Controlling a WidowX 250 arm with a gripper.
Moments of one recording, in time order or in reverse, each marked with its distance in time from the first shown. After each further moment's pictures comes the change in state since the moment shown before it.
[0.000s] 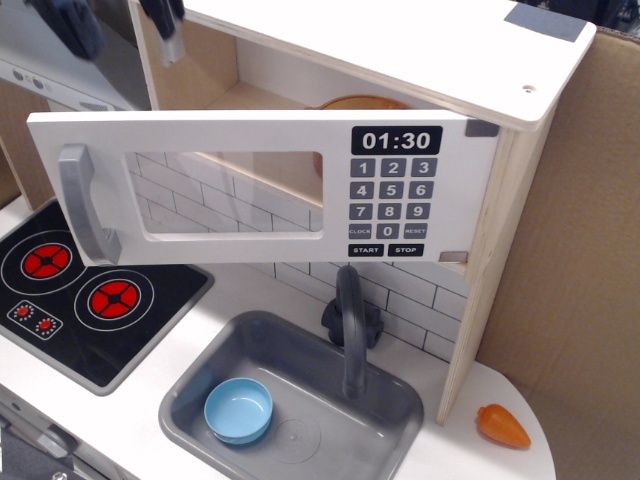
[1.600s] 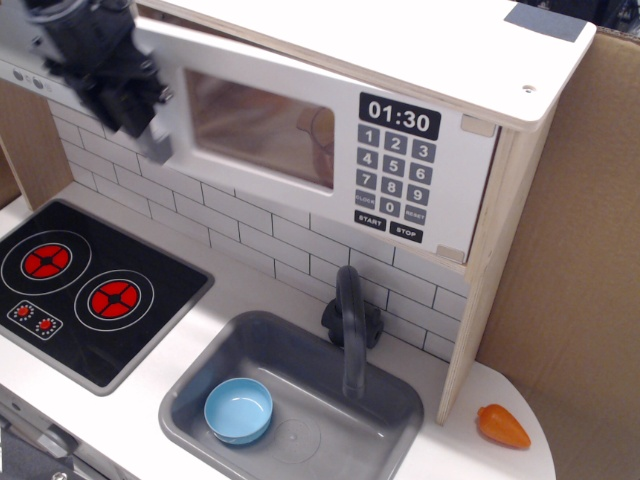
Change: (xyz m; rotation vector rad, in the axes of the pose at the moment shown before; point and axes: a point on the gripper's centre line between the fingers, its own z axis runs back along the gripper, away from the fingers) arm 0.011 0.036 -0.062 0.170 -0.241 -0.421
